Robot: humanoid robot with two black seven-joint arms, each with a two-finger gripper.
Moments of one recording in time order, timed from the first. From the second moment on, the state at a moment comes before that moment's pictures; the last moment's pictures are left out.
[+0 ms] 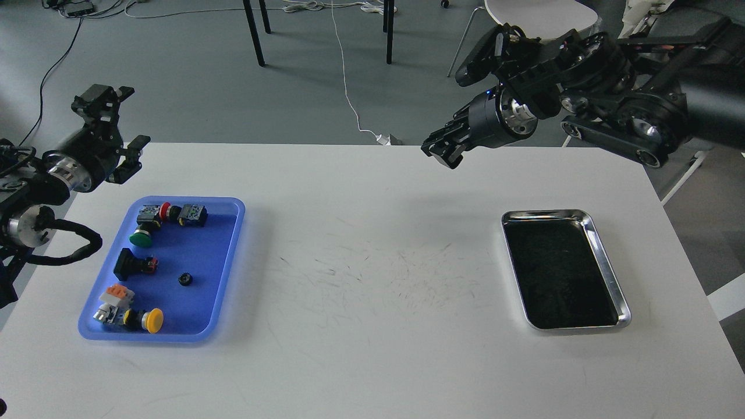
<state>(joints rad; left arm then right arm) -0.81 0.58 -0.49 -0.51 0.23 -0.37 -0.30 1.62 -0.24 -0.45 0.85 -1.48 0.29 0.49</state>
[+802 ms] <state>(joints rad) -0.81 0.68 -0.49 -0.52 0.23 -0.38 -0.30 1.32 0.00 -0.33 0.70 -1.43 -0.09 0.49</state>
